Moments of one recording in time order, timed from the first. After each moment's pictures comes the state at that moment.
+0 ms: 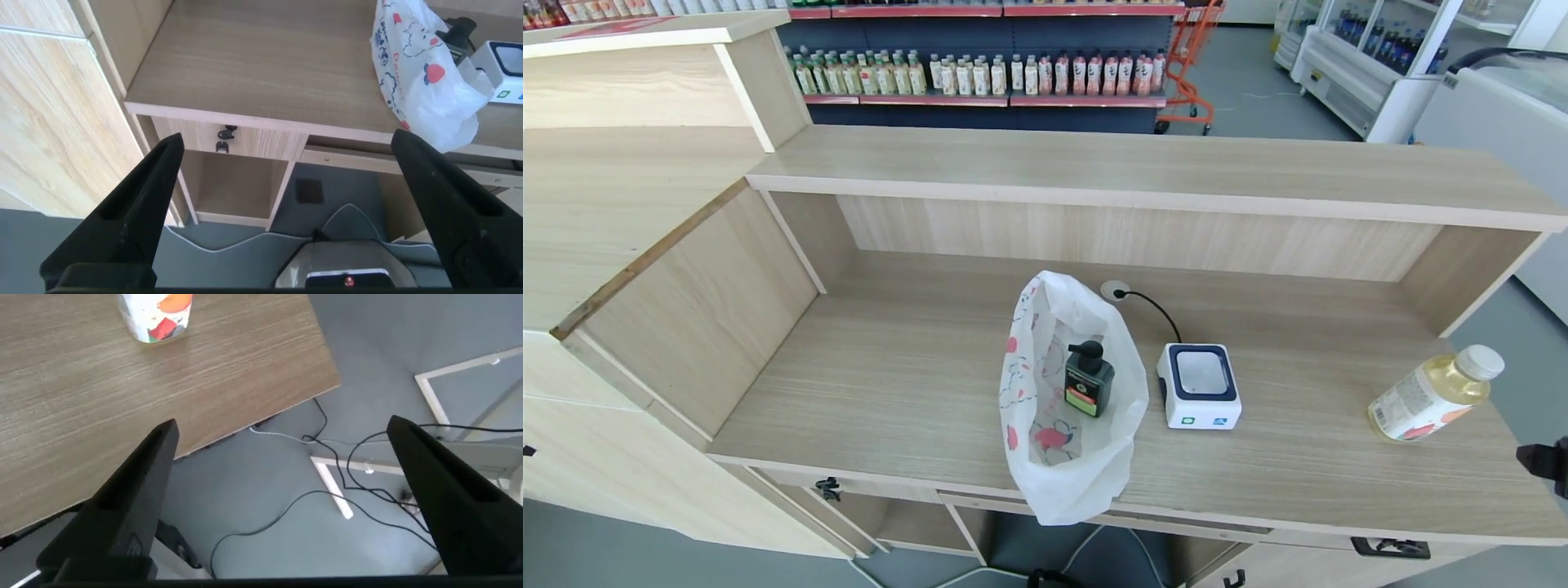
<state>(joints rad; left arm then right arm) -0.01 0.00 -0.01 0.02 -0.08 -0.08 -0.30 1.29 -0.45 -0.26 -0.35 -0.01</state>
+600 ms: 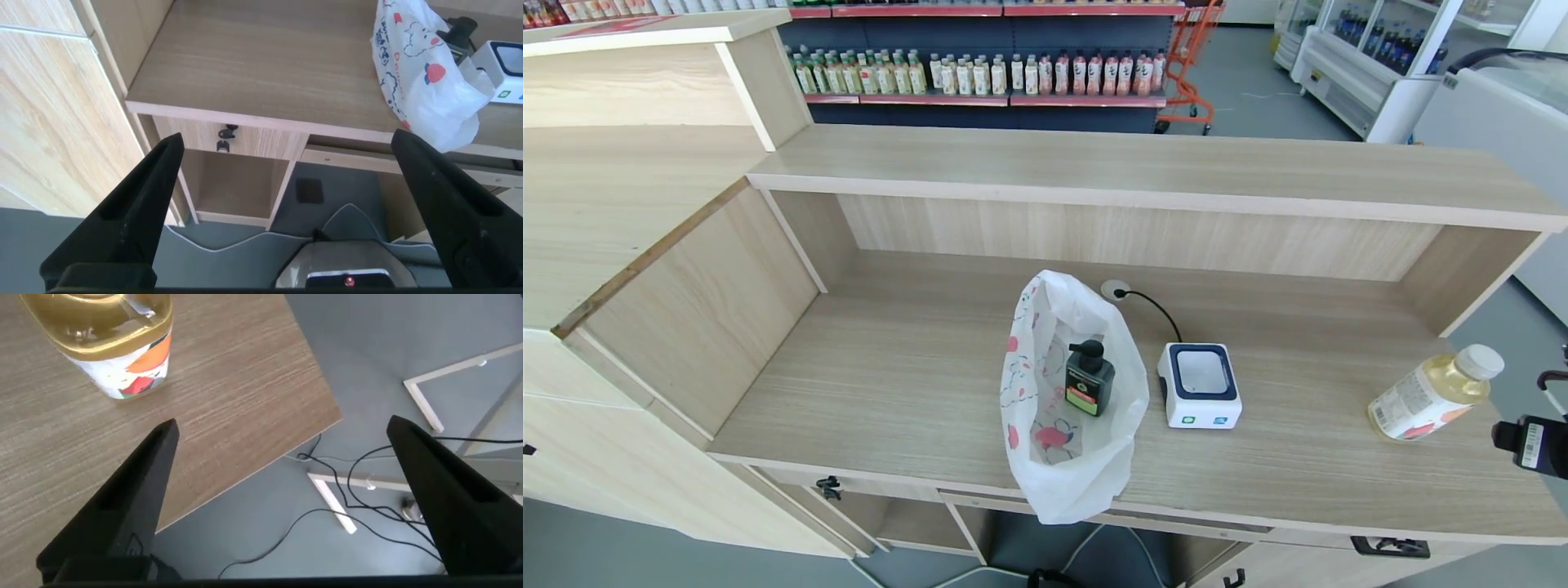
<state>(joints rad) -0.01 0.00 -0.01 0.02 -0.08 -0.08 -0.33 1.57 -0.44 -0.60 -0.39 -0.01</state>
